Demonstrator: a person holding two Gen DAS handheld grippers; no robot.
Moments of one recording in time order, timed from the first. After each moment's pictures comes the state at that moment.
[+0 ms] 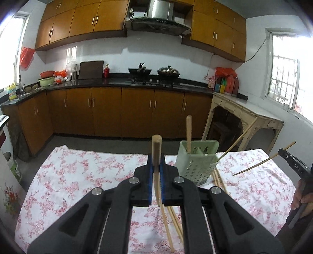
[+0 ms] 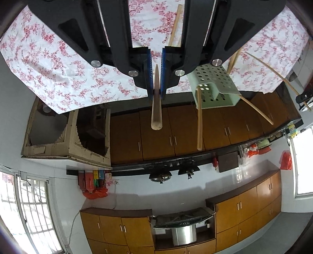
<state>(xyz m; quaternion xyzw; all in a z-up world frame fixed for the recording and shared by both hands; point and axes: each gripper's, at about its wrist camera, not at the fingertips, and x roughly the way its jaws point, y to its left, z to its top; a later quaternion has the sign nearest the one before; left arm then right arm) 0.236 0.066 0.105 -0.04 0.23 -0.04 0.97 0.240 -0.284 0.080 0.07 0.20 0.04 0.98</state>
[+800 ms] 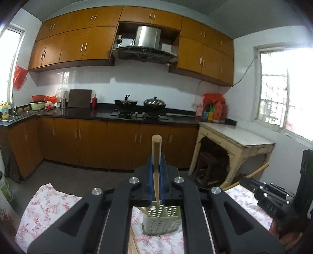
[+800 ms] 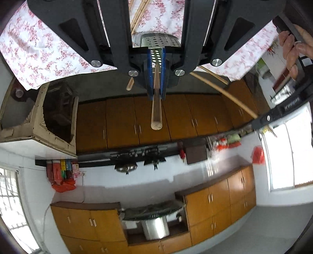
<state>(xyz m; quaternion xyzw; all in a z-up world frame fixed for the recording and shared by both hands) 0.285 -0.016 0.211 -0.05 0.14 -0.06 0.99 0.284 -0.223 0.155 0.07 0.19 0.15 0.97</state>
